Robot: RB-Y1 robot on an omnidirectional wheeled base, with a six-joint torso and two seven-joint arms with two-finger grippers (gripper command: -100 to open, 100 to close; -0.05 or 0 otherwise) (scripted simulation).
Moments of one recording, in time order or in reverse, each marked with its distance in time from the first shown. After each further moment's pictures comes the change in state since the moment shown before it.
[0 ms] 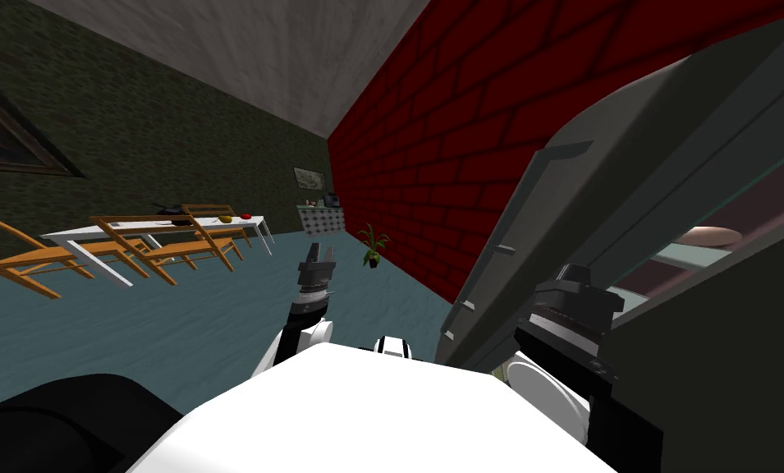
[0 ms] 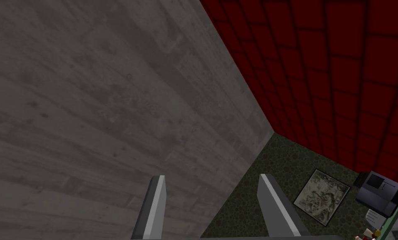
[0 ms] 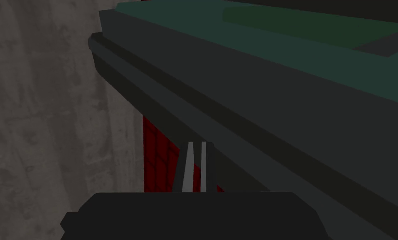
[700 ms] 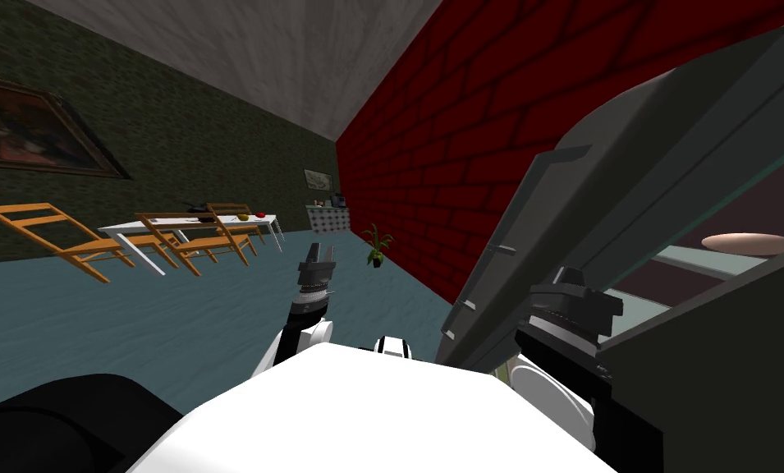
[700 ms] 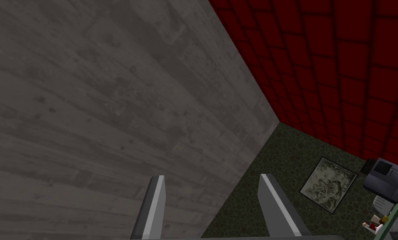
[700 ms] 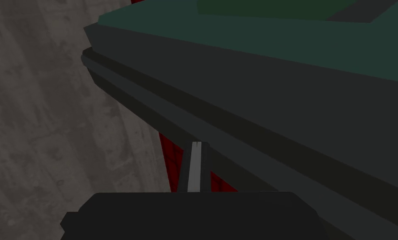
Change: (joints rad) left arm 0.000 0.000 0.000 0.000 0.000 0.000 0.000; right arm 0.018 -0.033 0.007 0.010 -0.062 -0.008 -0.123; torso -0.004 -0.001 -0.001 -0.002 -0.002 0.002
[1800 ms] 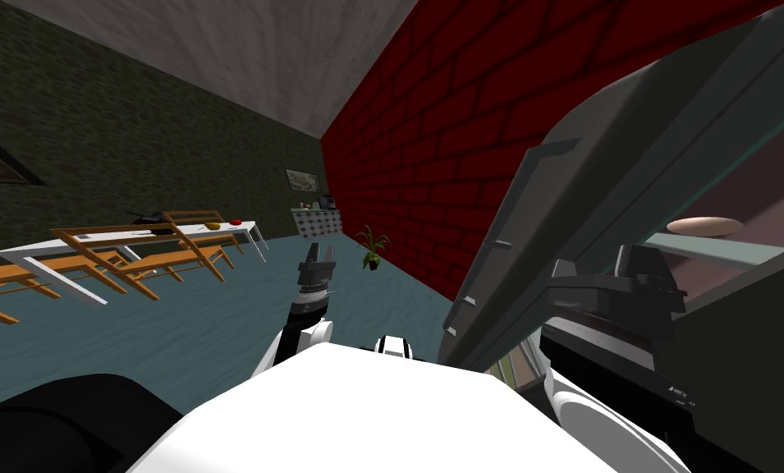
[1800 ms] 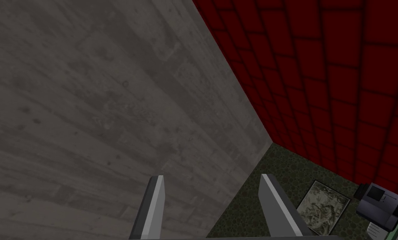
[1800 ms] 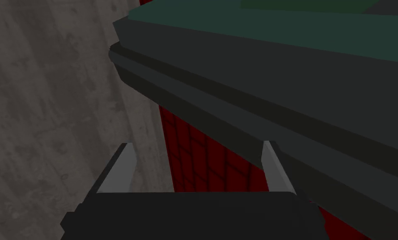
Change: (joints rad) left arm 0.000 0.000 0.000 0.000 0.000 0.000 0.000; right arm 0.058 -0.008 -0.059 -0.198 -0.101 0.156 0.063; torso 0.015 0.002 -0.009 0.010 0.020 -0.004
